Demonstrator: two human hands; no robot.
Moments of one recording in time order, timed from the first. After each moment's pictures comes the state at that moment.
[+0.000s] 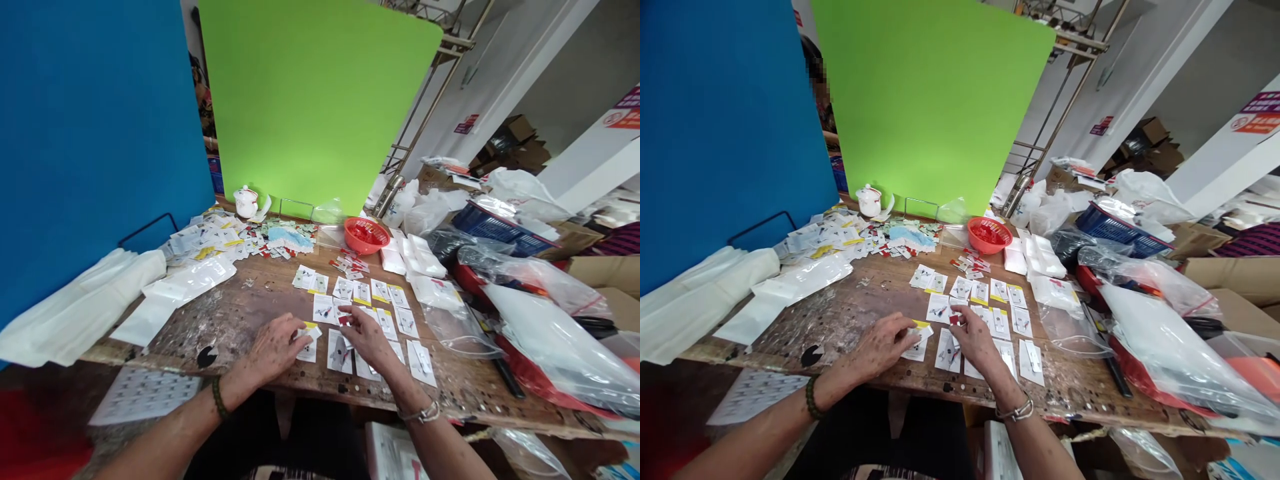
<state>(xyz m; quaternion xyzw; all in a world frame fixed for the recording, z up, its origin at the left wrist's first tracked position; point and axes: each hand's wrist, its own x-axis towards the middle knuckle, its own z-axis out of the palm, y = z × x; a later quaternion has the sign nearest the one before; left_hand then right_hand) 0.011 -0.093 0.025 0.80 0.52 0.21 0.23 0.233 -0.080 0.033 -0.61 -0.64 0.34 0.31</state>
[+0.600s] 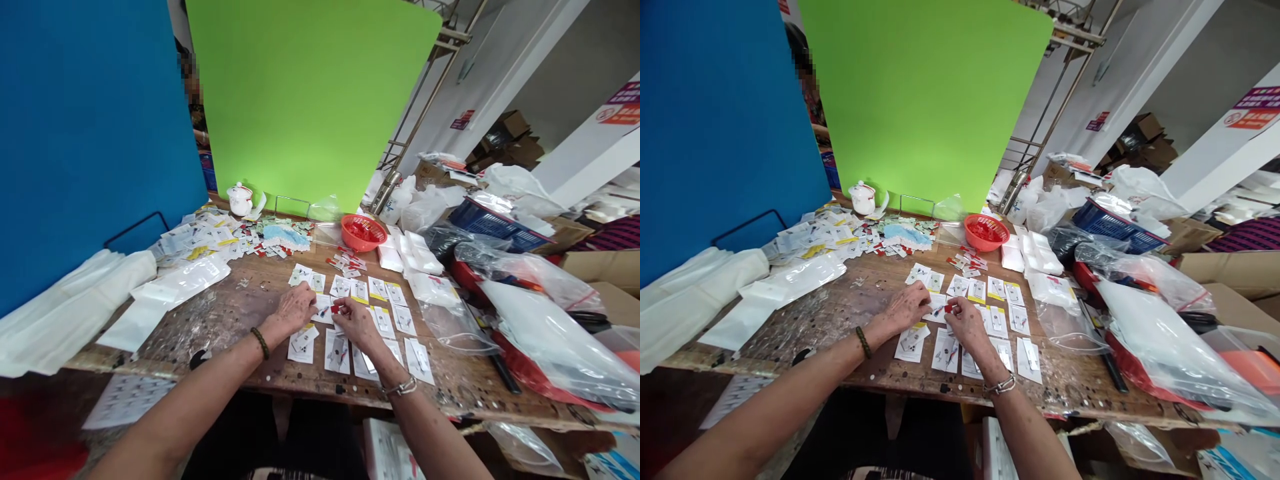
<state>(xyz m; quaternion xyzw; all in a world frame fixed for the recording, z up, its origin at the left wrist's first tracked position) 0.049 -0.016 0.015 0.83 0.51 0.16 0.18 0.229 -0.050 0.019 -0.65 -0.63 0.31 0.30</state>
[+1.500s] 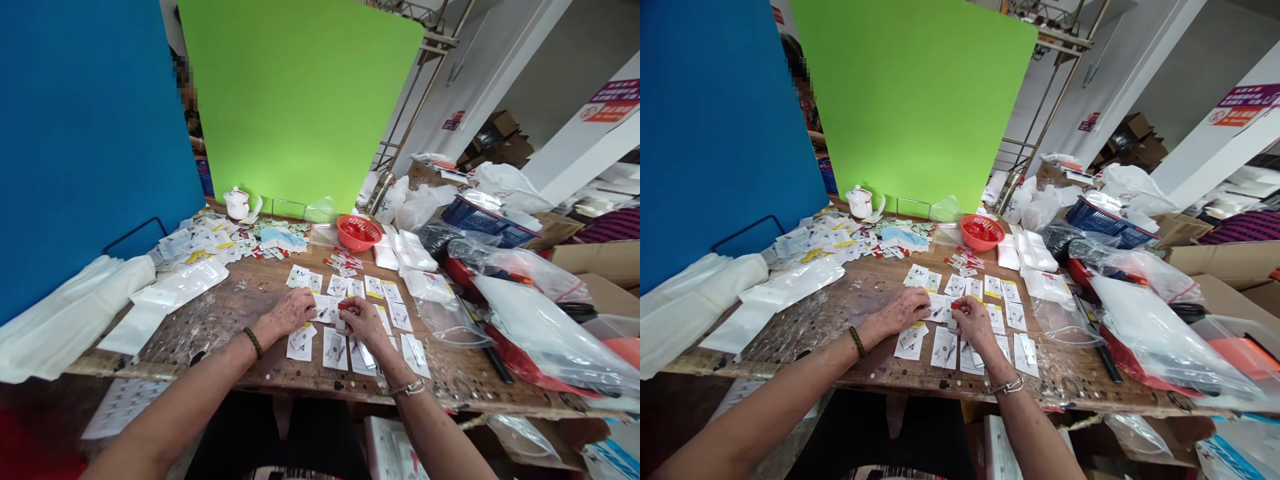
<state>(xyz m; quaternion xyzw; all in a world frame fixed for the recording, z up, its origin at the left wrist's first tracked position) 0.039 -0.008 0.000 0.90 0.36 0.21 0.15 0.241 -0.056 0.017 -0.62 -0.50 0.43 0.41</state>
